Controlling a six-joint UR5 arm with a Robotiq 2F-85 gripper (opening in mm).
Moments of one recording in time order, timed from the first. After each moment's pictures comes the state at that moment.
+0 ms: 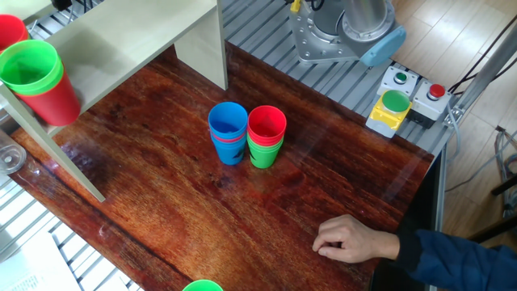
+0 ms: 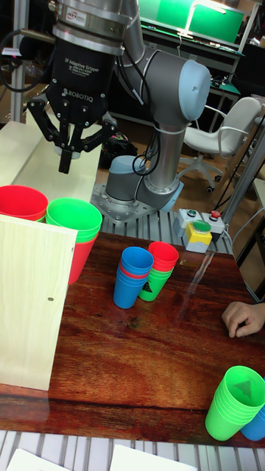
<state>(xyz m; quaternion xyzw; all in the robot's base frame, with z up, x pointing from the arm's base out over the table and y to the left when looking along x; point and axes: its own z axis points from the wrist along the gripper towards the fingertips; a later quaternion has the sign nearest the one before) 0.603 -0.139 0.389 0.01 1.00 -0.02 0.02</state>
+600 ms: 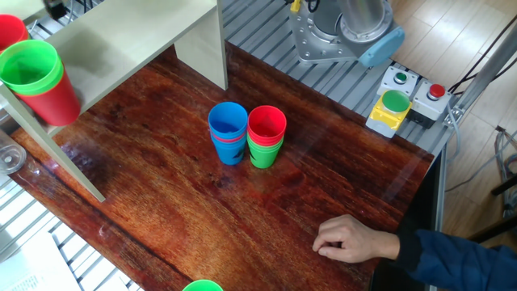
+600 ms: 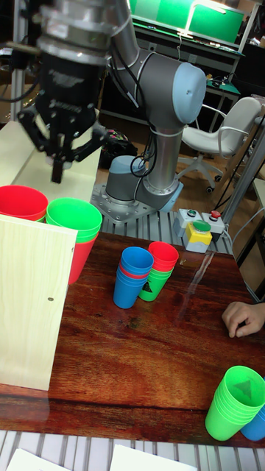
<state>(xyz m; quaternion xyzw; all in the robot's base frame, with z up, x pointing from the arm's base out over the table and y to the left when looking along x) 0.618 -0.154 0.366 0.03 1.00 0.00 0.02</state>
